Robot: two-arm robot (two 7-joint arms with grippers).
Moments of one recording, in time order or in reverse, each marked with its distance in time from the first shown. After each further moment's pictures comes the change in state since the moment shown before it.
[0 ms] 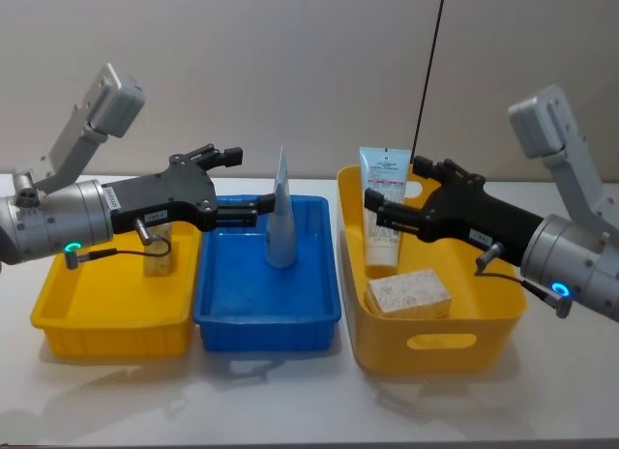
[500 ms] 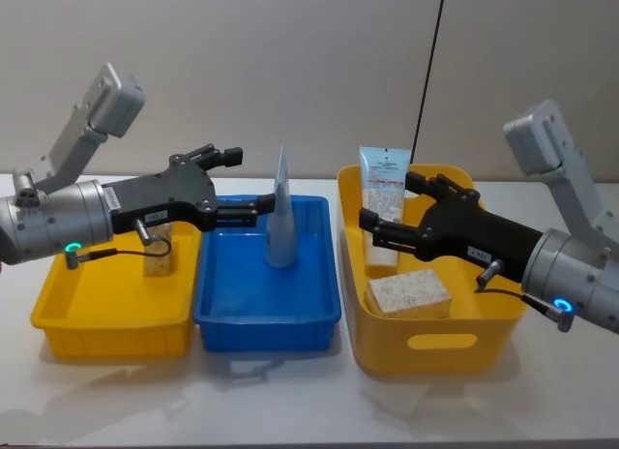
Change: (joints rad) left arm 0.000 0.000 0.000 0.000 0.000 0.000 0.000; right arm -0.029 0.028 -0.009 -0.023 0.010 -0.007 0.037
